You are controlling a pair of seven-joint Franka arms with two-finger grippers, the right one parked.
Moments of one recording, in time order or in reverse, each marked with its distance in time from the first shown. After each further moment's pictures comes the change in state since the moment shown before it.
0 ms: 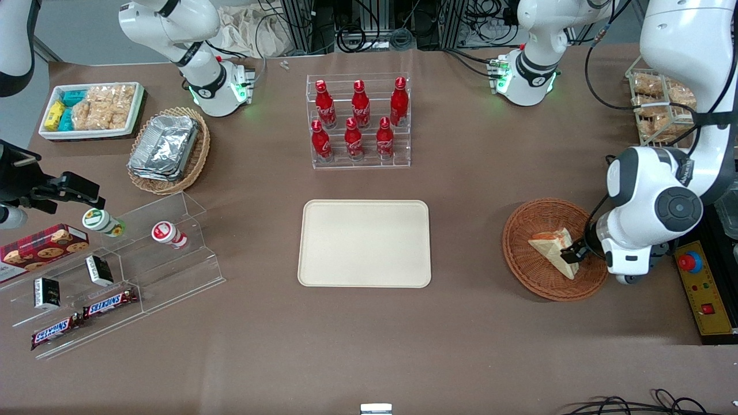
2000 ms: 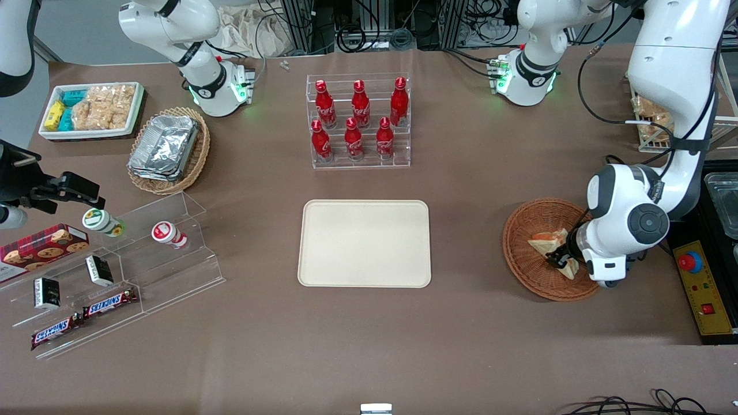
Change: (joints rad) arm -0.002 0.092 -0.009 -0.029 -0.001 0.106 -0.106
